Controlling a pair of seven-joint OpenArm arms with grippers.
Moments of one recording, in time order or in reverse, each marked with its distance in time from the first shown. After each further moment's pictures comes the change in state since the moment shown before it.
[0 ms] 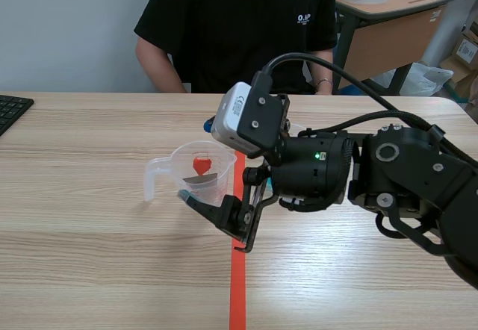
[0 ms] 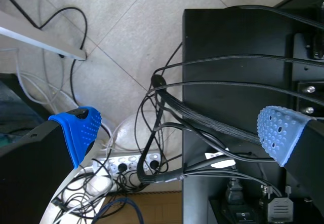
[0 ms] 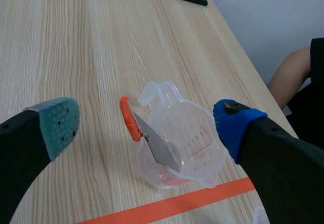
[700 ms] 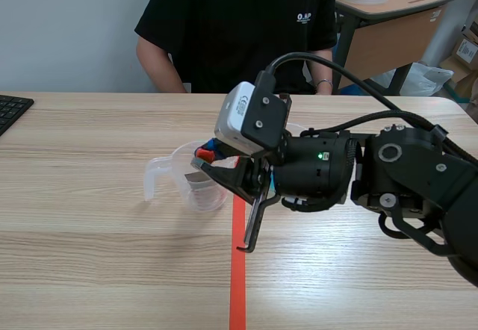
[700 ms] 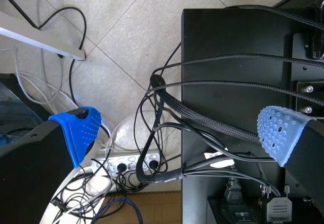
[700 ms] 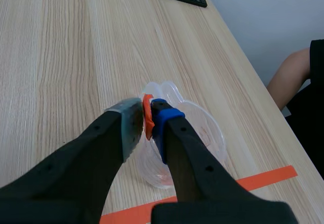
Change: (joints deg) left arm 0.0 0.0 0.0 0.0 0.0 0.0 0.0; right arm -0.1 0.5 0.1 0.0 0.0 0.0 0.9
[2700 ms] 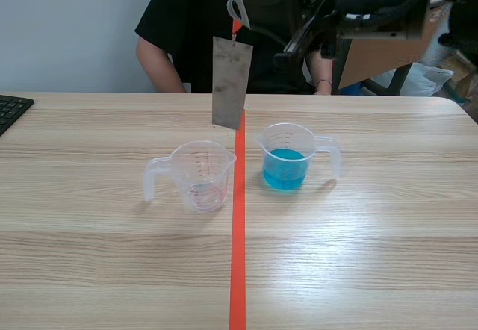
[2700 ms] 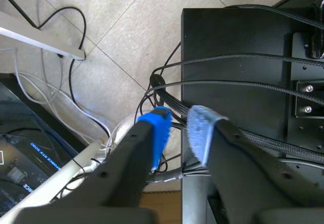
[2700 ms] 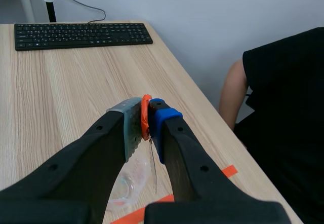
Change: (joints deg) left arm 0.0 0.0 0.0 0.0 0.0 0.0 0.0; right arm 10.9 3.6 17.8 14.8 43.0 8.2 -37.5
